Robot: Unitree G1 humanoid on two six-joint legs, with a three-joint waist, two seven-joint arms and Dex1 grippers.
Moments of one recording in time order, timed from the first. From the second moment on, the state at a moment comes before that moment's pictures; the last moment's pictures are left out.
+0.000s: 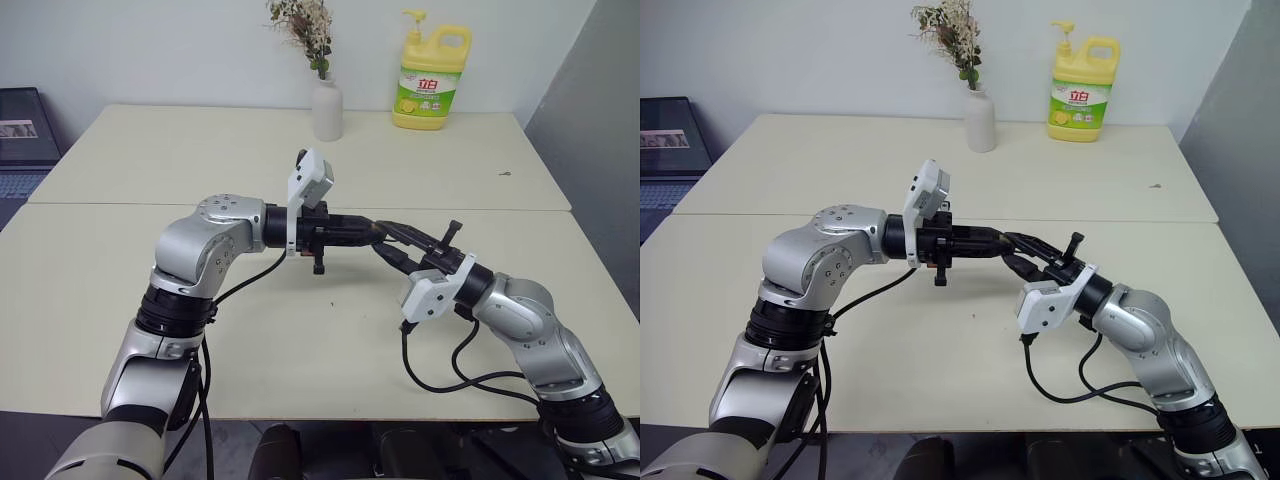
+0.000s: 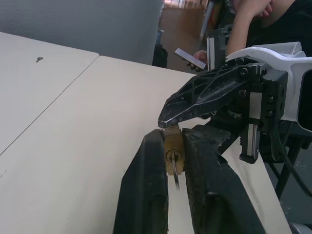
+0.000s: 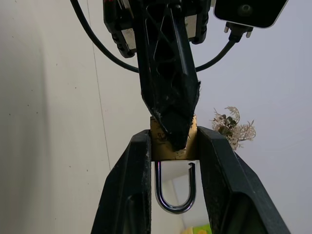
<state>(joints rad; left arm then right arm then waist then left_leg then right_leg) -0.82 0.48 -0.15 -0.04 -0.53 0.78 -1.10 -0.30 -0.54 0.19 -0.37 -0.42 -0.29 0.50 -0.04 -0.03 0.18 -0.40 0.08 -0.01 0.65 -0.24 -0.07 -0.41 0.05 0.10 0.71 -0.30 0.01</state>
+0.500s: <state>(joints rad) -0.82 0.49 -0.15 -0.04 -0.53 0.78 -1.11 -0.30 -0.56 0.19 -0.37 -0.42 -0.27 0.52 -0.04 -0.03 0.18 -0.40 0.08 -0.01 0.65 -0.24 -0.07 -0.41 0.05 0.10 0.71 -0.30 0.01</state>
